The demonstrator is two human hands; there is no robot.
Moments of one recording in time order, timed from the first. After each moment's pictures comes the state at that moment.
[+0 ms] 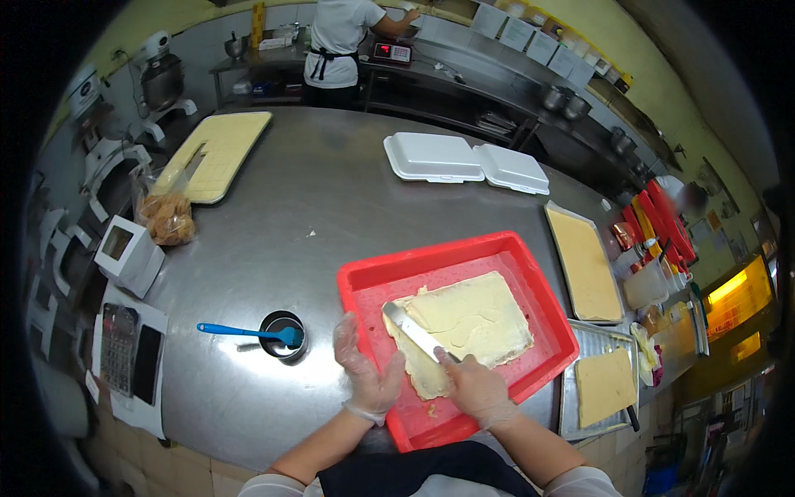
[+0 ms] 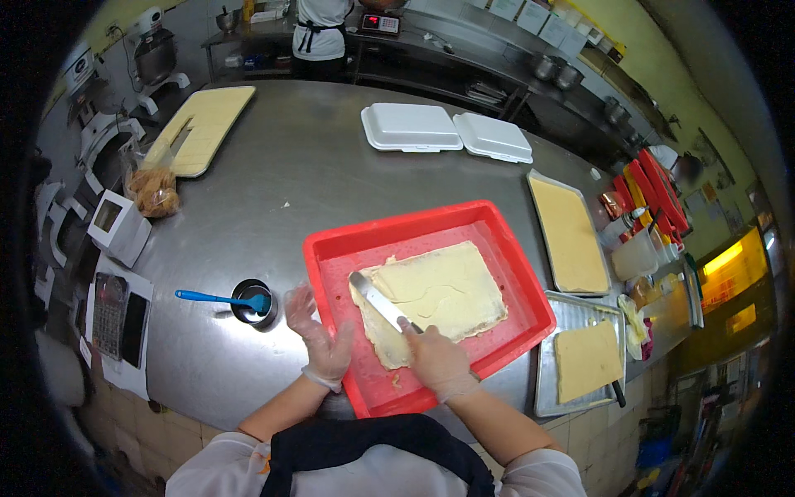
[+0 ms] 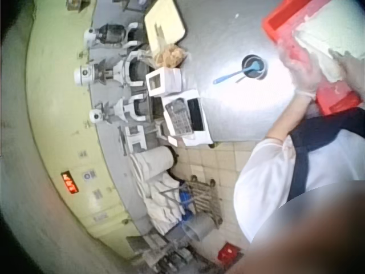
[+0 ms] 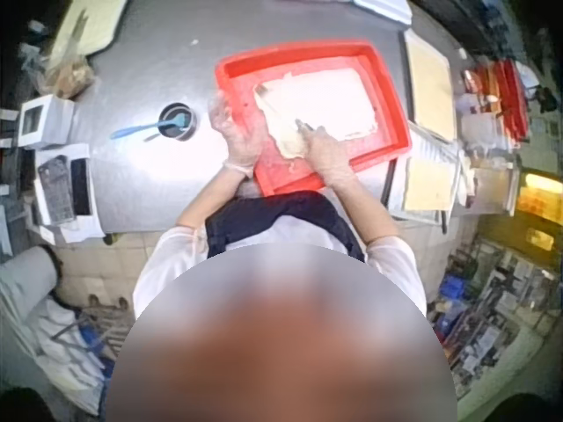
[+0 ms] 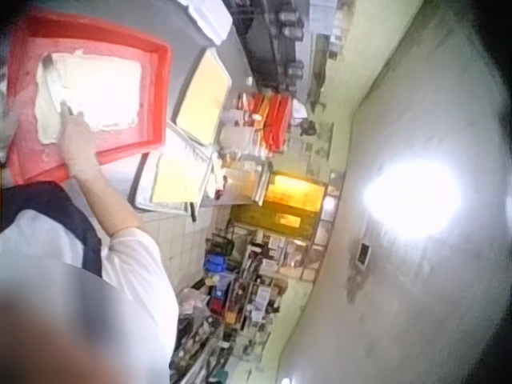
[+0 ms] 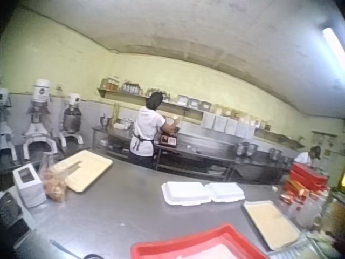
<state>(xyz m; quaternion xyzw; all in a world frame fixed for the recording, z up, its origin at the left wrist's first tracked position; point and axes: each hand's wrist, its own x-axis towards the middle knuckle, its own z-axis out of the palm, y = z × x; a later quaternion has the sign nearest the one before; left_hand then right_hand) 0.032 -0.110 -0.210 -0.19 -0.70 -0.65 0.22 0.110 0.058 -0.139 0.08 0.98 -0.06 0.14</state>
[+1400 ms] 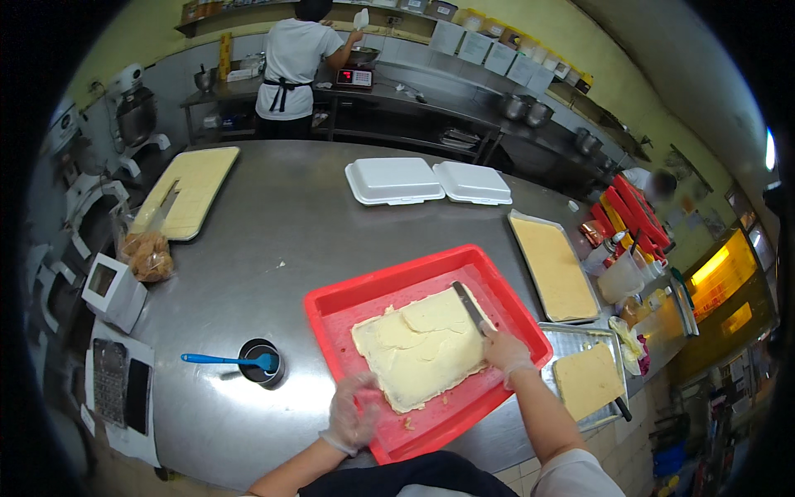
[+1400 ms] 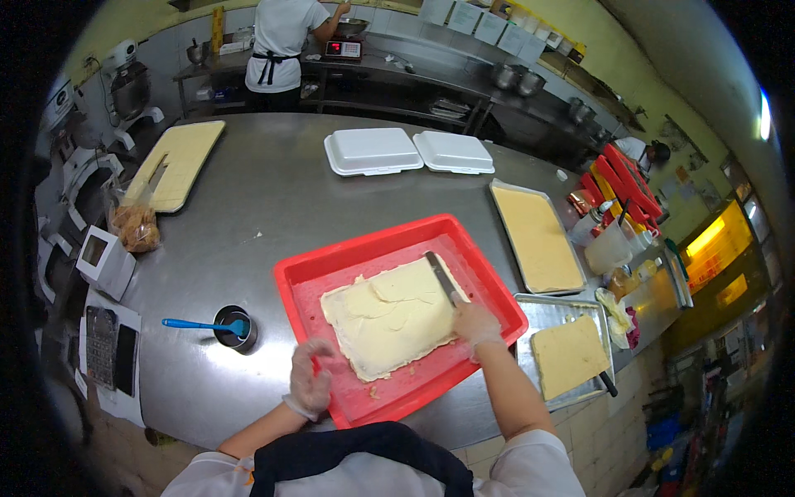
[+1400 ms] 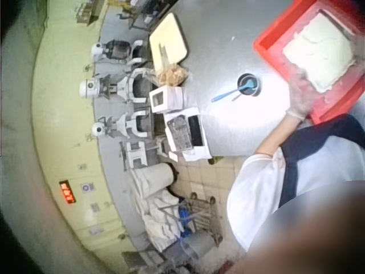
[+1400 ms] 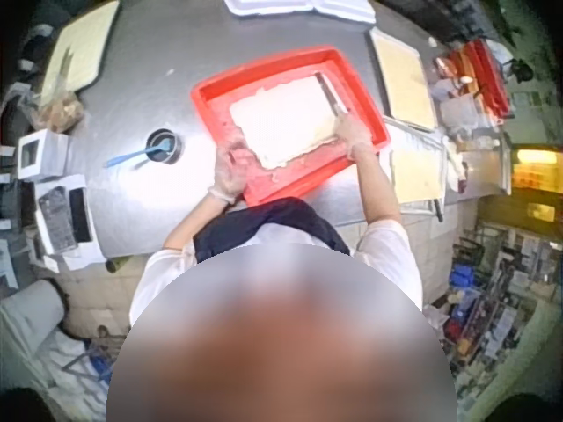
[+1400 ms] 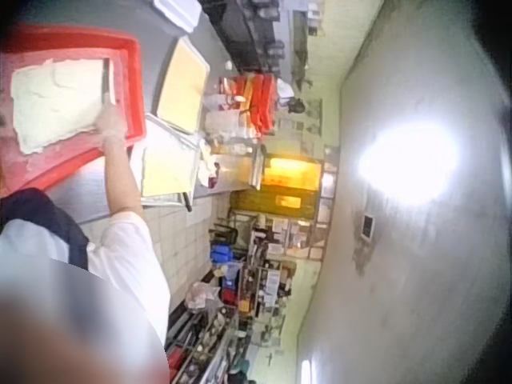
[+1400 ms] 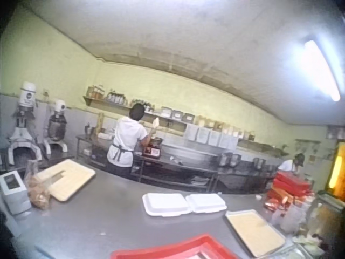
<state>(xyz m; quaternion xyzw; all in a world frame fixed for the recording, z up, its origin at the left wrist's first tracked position) 0.053 -0.131 -0.211 -0.36 -0.66 -0.65 0.09 0.089 0.178 -0.130 0.32 0.93 -0.09 0.16</state>
